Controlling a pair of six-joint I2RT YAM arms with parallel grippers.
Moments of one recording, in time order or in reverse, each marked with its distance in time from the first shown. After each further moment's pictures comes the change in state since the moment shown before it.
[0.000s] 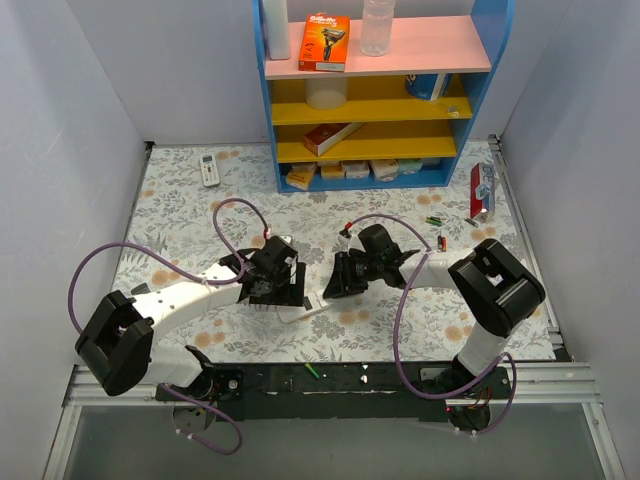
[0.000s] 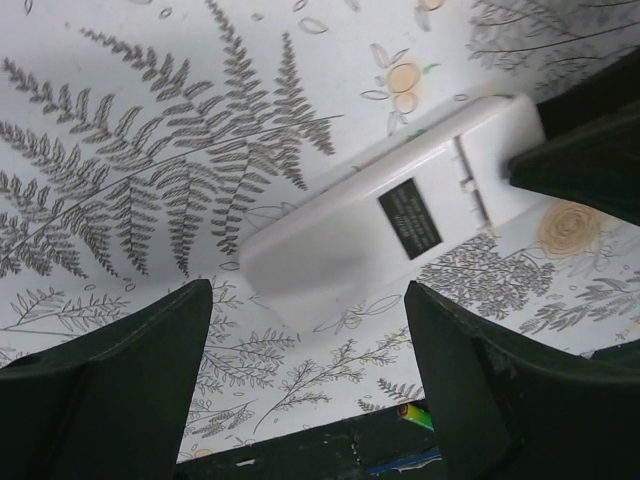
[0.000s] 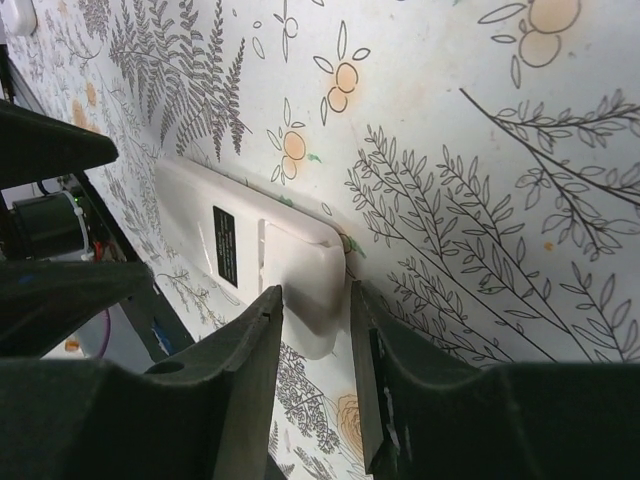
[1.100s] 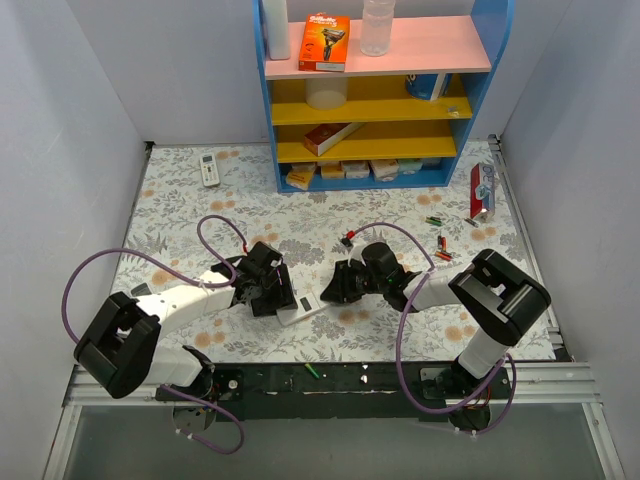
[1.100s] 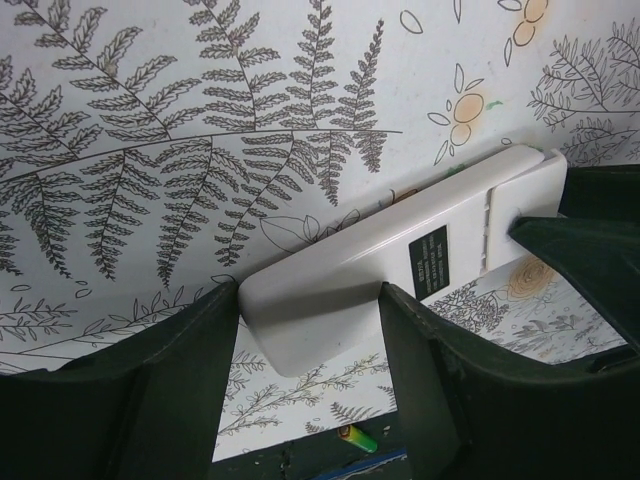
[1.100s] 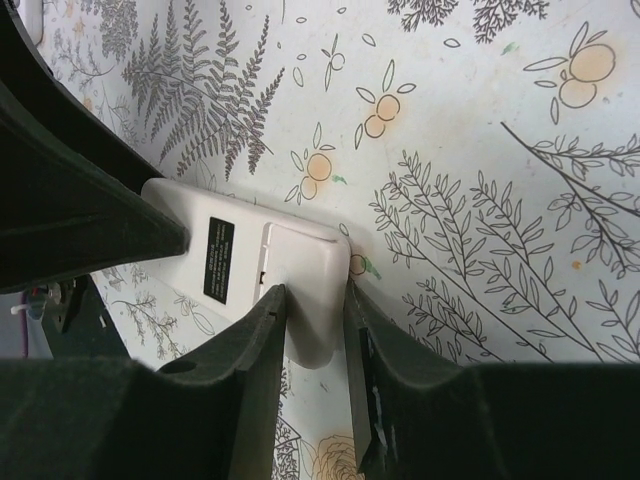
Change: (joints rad) left arm 0.120 -0.010 -0.182 0.166 0.136 -0.262; right arm 0.097 -0.054 -0.197 0.358 0.187 -0.052
